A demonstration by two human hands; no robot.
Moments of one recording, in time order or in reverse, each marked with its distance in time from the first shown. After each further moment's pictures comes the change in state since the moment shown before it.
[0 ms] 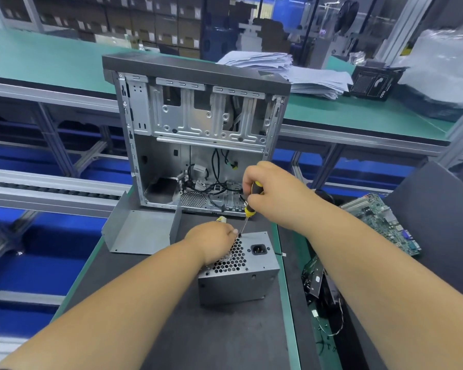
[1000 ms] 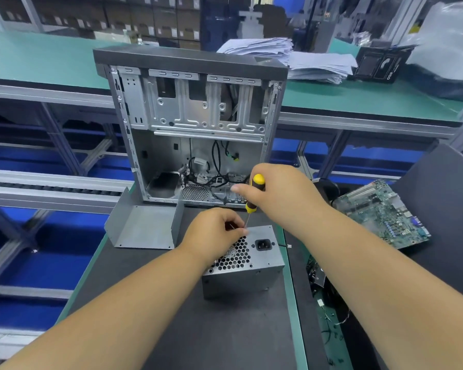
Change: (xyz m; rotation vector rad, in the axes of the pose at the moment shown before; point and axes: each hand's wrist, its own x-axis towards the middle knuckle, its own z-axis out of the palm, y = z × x) left_hand -0.016 0.004 0.015 -0.446 0.385 0.055; right_hand -0.009 0.010 0.017 -0.081 0.177 0.064
